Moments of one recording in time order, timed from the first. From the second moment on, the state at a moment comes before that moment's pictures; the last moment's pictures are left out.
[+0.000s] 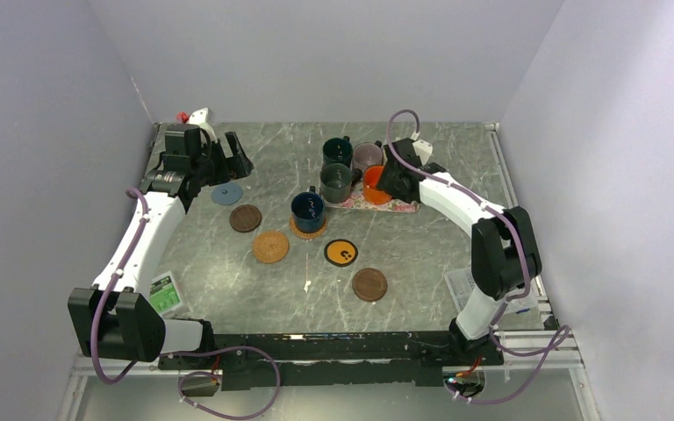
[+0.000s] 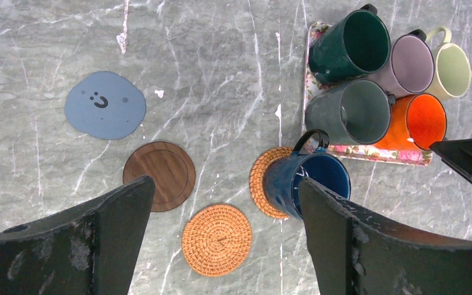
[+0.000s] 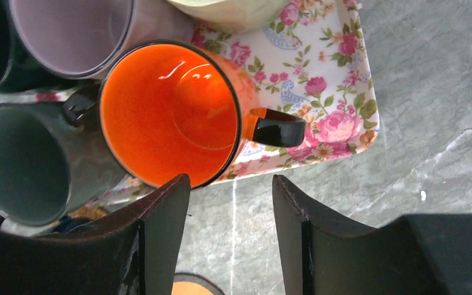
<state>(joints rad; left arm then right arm) -0.09 1.31 1.21 -0.48 0.13 -0.36 0.40 1.70 1.24 -0.43 0.29 0.75</state>
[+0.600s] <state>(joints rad) -0.09 1.31 1.21 -0.48 0.13 -0.36 0.40 1.80 1.29 -0.43 0.34 0.61</state>
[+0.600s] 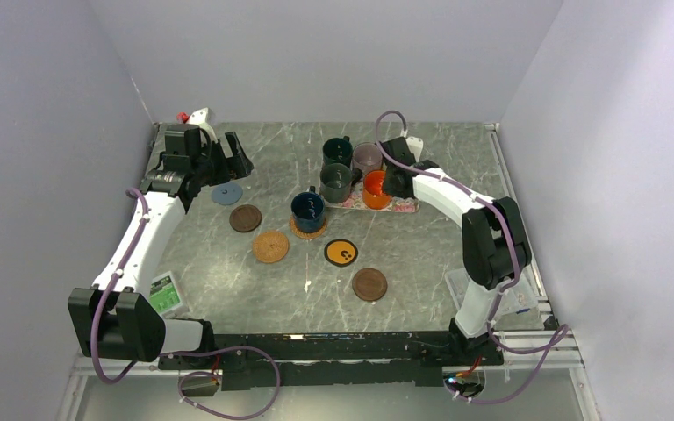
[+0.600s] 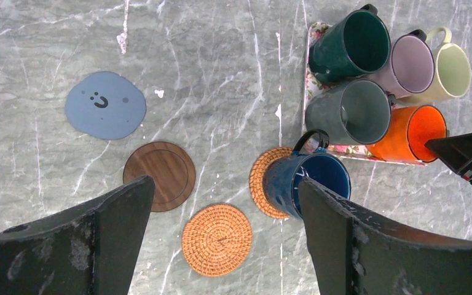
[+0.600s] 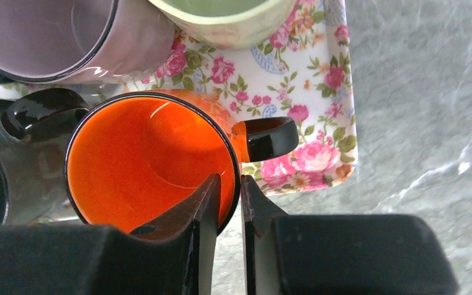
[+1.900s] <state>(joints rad) -0.10 1.31 1.21 -0.48 0.13 -0.36 0.38 1.91 1.40 -0.50 0.35 0.60</state>
